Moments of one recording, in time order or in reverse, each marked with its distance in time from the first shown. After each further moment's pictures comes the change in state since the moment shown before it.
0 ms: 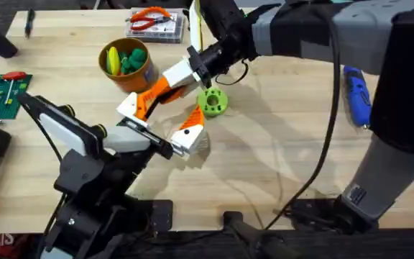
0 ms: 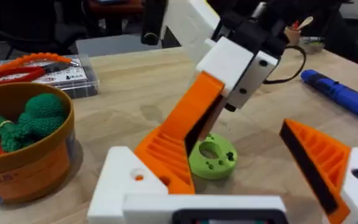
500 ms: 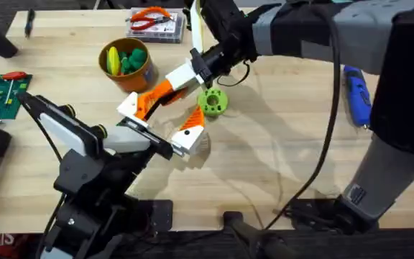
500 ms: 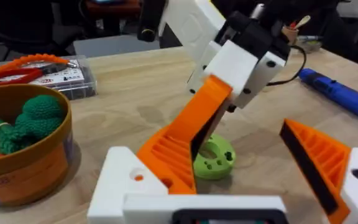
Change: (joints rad) left arm 0.001 0.000 0.000 0.000 0.016 0.005; right arm -0.002 0.000 0.000 -0.047 -0.028 -0.114
